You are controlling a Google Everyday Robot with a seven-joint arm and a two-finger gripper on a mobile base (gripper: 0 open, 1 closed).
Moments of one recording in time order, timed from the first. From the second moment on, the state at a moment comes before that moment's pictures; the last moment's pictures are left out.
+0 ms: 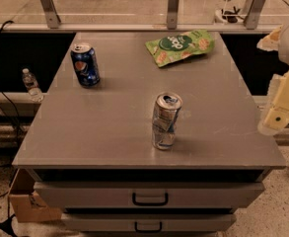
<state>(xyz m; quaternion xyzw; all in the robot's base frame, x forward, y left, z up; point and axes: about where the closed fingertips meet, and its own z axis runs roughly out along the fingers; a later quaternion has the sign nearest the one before) 0.438 -0.215 0.981 -0.60 0.78 -0.04 0.17</state>
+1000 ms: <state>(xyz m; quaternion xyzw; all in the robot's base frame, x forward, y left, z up) 0.465 -0.190 0.939 -0.61 0.74 0.06 0.26</state>
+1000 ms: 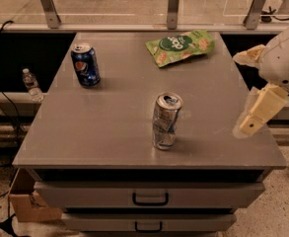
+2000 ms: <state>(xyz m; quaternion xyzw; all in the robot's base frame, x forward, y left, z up) 0.456 -0.132 0.918 -0.61 0.65 0.27 0.36</state>
